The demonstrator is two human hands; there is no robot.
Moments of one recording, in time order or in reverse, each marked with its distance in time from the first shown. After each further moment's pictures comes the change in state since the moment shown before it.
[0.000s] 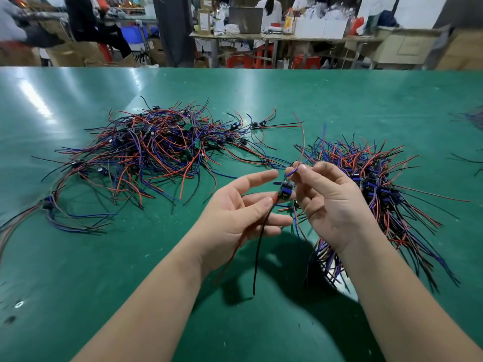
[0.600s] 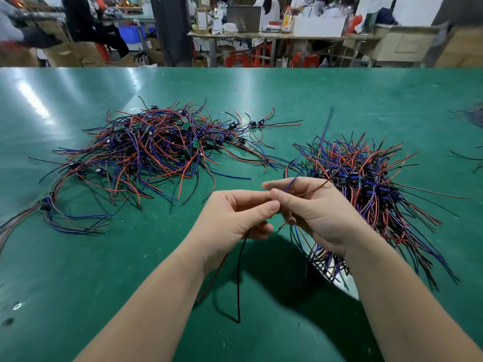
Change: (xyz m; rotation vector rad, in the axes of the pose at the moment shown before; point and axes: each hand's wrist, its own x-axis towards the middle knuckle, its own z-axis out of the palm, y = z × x) left_hand -0.001 -0.004 0.000 0.225 0.160 -0.044; right_hand -0.004 0.007 -0.007 -0.572 -0.294 0.028
